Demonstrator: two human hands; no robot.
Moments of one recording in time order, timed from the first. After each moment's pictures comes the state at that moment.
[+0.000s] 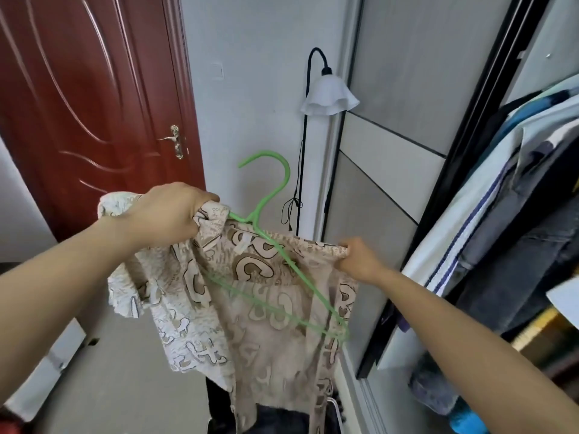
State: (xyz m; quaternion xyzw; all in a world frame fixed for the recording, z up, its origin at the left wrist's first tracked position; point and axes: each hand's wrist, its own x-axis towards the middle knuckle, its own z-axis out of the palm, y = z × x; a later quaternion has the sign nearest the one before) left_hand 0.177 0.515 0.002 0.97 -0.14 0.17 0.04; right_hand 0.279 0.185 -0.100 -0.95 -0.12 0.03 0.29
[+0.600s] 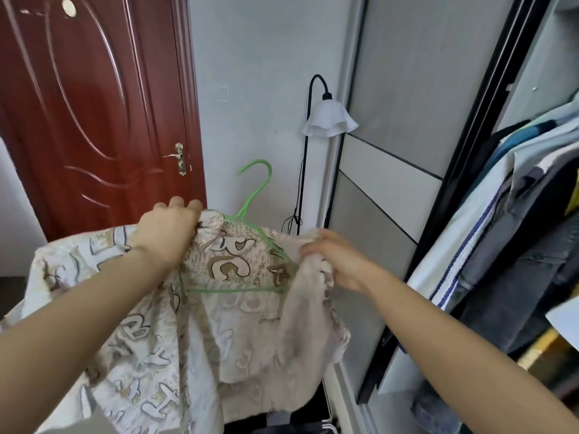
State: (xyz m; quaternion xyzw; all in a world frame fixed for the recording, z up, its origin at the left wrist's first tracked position) left_hand 0.172 0.506 -0.009 0.96 0.10 0.22 -0.11; right_hand 0.233 0.241 -0.033 -0.73 -0.10 0.18 0.66
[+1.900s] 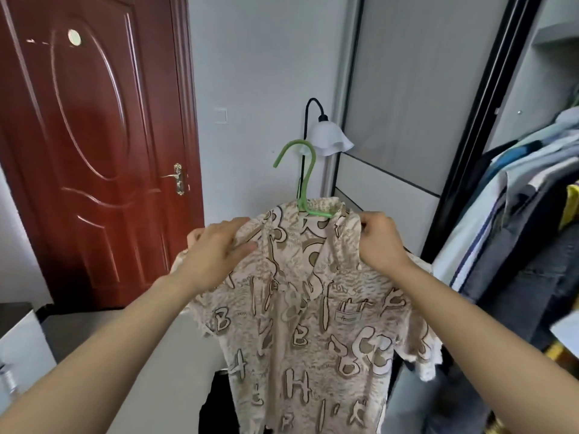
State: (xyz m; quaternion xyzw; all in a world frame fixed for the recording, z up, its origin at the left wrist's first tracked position) left_hand 0.184 0.484 -0.017 0.93 -0.09 0.26 0.25; right_hand 0.248 0.208 0.007 -0.89 -0.16 -0.25 0.35
